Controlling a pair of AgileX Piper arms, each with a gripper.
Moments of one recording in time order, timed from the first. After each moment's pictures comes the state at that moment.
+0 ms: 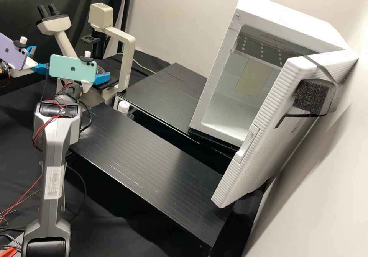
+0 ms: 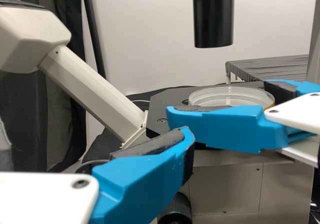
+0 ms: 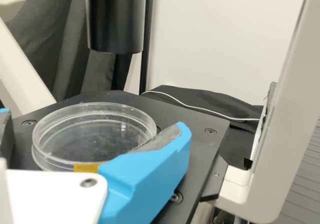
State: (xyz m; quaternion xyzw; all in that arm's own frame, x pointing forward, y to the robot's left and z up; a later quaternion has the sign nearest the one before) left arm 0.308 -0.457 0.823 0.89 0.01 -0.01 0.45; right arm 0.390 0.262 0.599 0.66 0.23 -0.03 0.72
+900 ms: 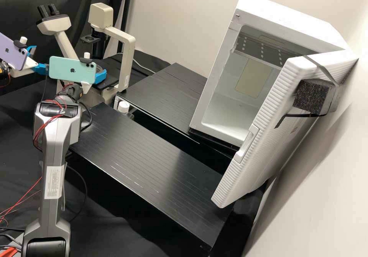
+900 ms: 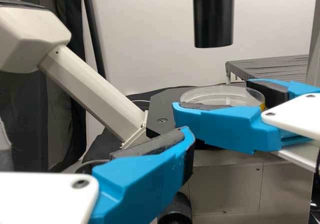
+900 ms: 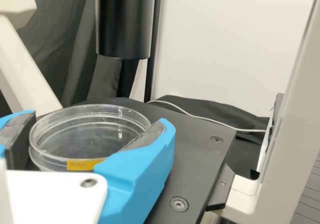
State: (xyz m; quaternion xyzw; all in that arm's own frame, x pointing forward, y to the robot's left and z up) left arm 0.308 -0.457 0.823 0.89 0.01 -0.01 0.45; right arm 0.390 0.259 0.594 0.65 0.23 -0.04 0.72
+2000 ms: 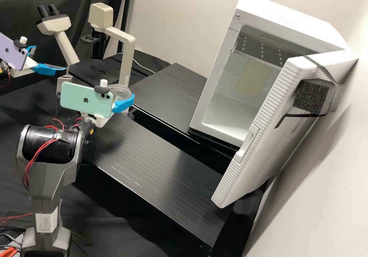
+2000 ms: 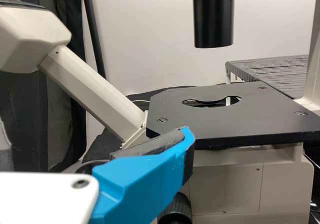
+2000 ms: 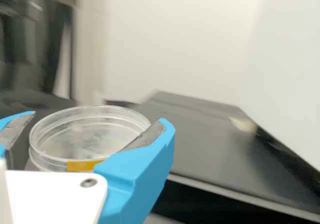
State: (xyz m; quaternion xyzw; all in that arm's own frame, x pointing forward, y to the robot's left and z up) left arm 0.308 -0.457 0.823 0.89 0.01 -0.01 0.45; right arm 0.248 0.133 0.748 0.66 0.08 0.05 0.74
